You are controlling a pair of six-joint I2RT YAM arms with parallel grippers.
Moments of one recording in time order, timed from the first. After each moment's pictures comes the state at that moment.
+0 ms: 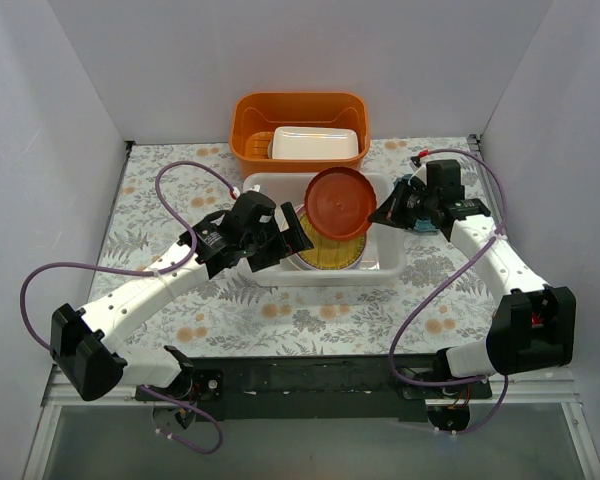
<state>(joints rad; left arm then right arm) -0.77 1.28 1.17 -0.65 -0.04 -1.01 0.18 1.39 1.08 -0.42 -0.51 0.59</state>
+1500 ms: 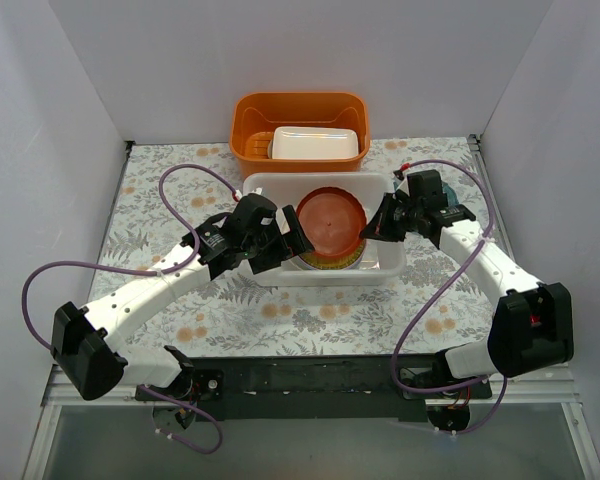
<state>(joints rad) -0.77 1.29 1.14 -0.62 -0.02 -1.01 0.30 1.39 1.03 -0.45 -0.43 0.59</state>
